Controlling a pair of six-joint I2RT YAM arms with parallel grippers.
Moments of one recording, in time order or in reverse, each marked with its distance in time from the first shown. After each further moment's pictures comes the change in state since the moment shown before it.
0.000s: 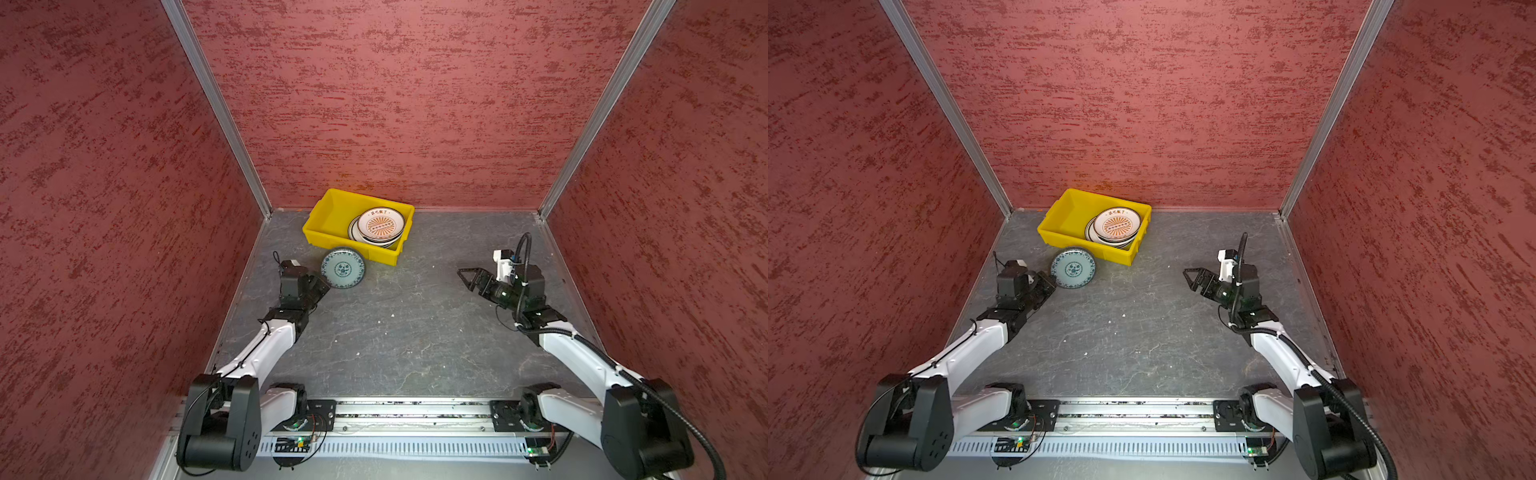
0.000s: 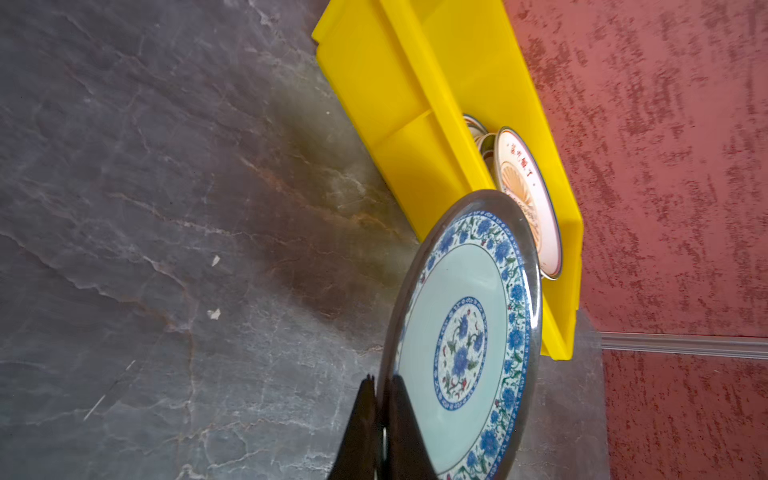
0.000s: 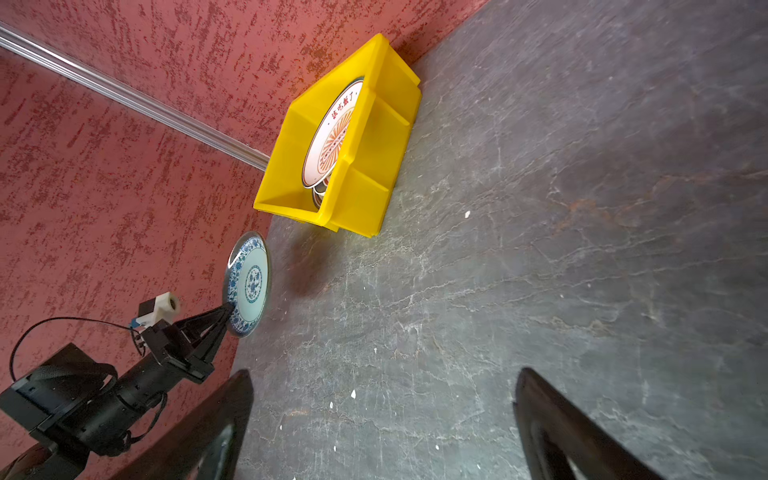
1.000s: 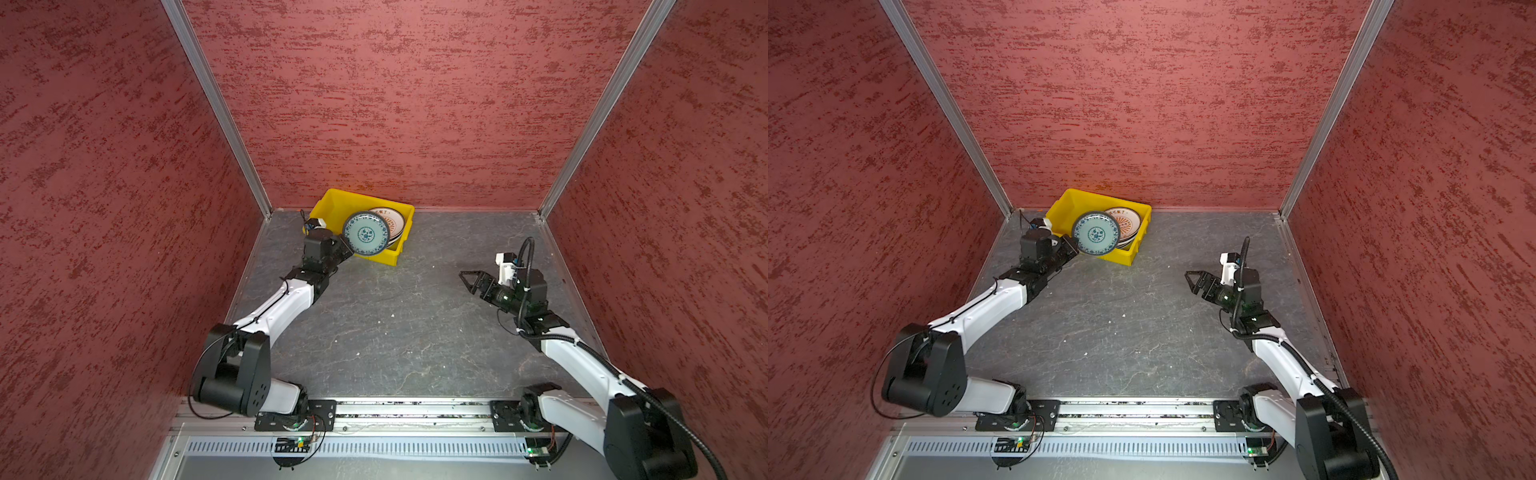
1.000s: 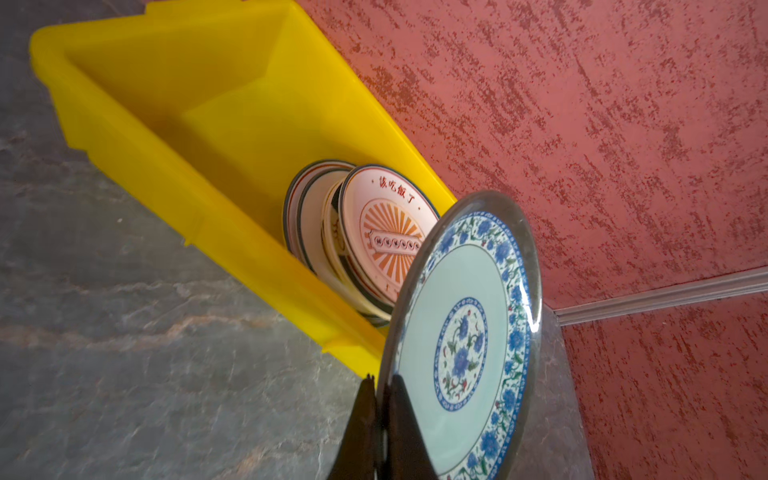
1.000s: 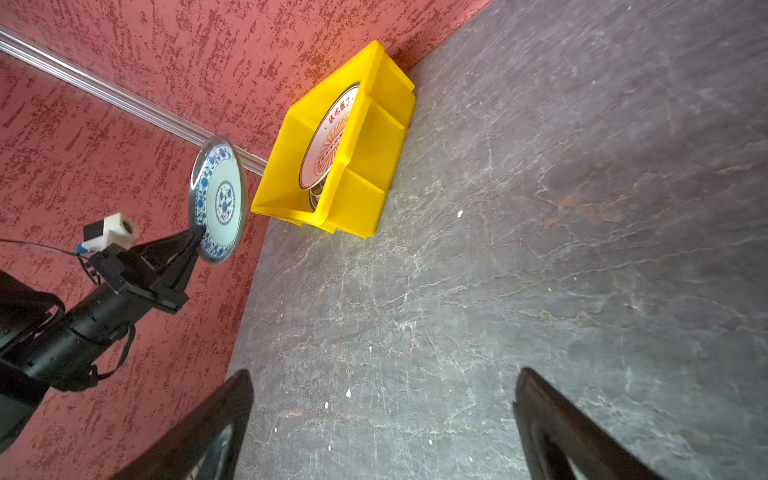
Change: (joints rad) left arm -0.154 0.352 0.457 0.017 -0.066 0.131; right arm 0.000 -0.045 -0.042 0.005 0.024 0.000
